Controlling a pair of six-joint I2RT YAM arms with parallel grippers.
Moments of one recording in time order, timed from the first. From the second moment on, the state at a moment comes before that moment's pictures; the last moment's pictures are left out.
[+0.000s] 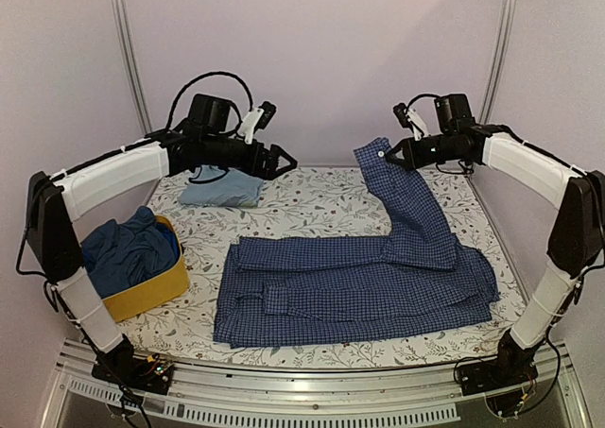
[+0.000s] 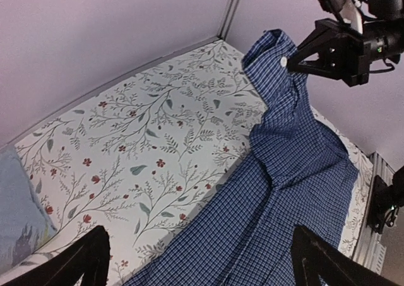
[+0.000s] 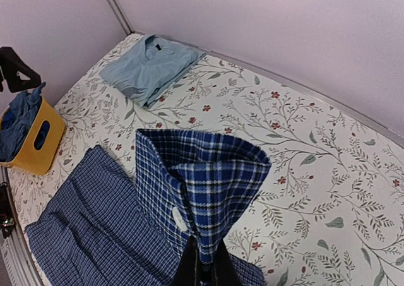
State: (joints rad) left arm -0.54 1.71 1.51 -0.33 0.35 -0.10; right arm 0.30 1.77 1.60 -0.47 -0.44 -0.03
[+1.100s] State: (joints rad) left arm -0.82 1.91 1.75 -0.31 0.72 0.08; right arm 0.70 1.28 1.08 -0.24 -0.21 -0.10
